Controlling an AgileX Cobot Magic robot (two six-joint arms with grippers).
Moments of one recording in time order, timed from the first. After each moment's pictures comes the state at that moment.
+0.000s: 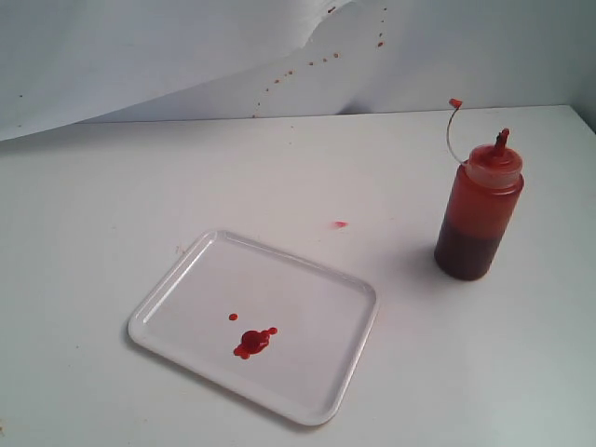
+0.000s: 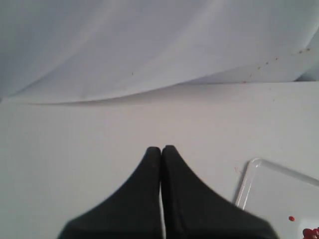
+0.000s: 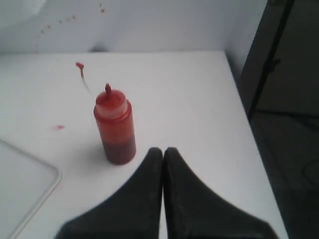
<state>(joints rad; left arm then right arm) 0.05 0.56 -1.16 0.03 1.12 0.01 0.03 0.53 -1.09 -0.07 1.14 0.03</state>
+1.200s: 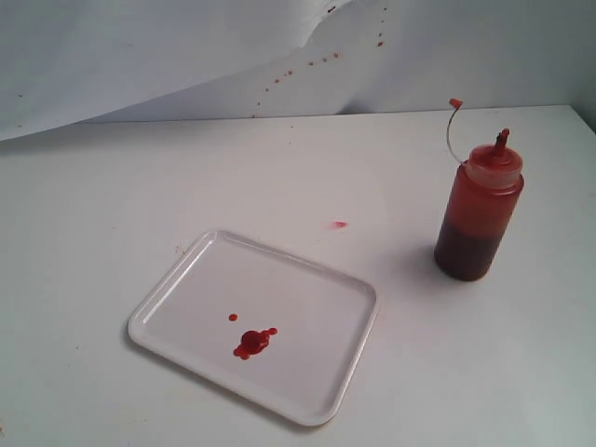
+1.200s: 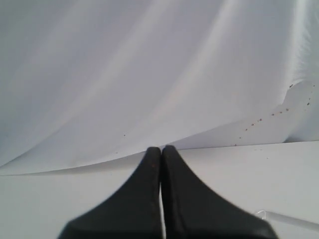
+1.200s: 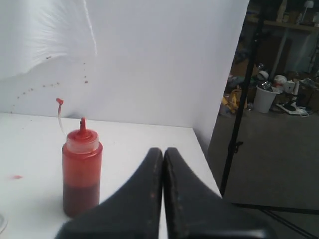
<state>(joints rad) 0.01 0.00 -0.58 0.02 0.71 0.04 0.03 0.00 -0.61 -0.16 0.80 -0.03</state>
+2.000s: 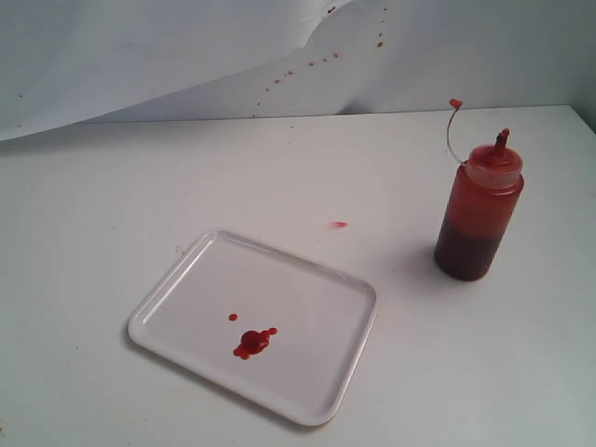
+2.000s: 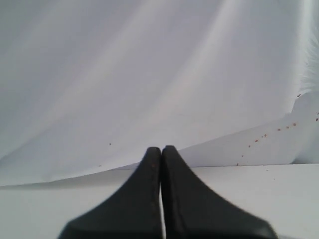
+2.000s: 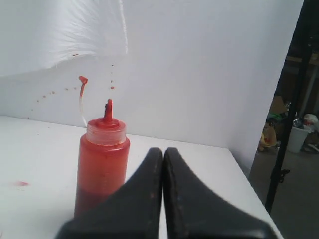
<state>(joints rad) 0.01 0.00 -0.01 0.01 -0.03 -0.01 0.03 0.00 0.00 -0.14 0.05 -0.03</state>
